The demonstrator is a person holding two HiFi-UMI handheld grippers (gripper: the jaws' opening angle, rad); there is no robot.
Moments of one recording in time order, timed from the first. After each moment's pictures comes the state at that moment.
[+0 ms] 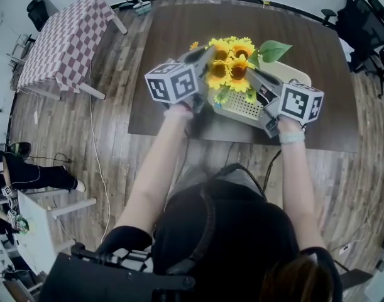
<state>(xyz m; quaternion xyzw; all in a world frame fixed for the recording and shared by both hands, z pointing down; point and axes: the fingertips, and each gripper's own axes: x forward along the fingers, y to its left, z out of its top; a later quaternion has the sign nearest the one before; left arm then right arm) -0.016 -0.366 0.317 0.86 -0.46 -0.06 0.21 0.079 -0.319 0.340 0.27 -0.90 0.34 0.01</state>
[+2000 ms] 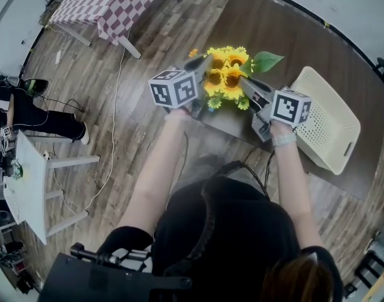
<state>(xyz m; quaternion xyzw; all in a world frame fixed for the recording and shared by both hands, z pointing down) -0.274 -0.286 0.387 0.76 -0.60 -0.06 0.24 -0.178 -0.263 0.398 0.09 -0.92 0.39 0.07</state>
